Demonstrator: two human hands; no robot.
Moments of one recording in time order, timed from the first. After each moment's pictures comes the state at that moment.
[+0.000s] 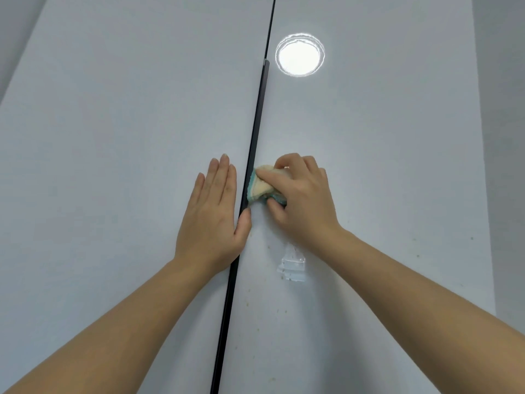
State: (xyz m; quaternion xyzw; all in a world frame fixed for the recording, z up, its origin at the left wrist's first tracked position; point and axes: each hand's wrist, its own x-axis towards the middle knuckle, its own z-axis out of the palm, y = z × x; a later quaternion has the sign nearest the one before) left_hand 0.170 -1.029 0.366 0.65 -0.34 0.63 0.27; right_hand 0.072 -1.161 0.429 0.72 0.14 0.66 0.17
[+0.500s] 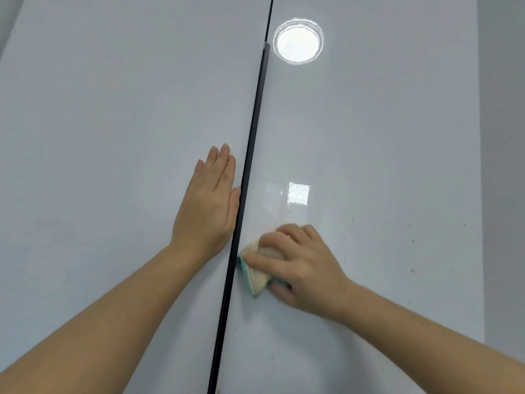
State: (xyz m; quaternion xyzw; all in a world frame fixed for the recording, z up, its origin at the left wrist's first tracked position) left_hand 0.175 -1.027 0.365 0.60 -0.37 0.64 0.31; right_hand 0.052 -1.187 0.334 0.73 0.28 0.55 0.30
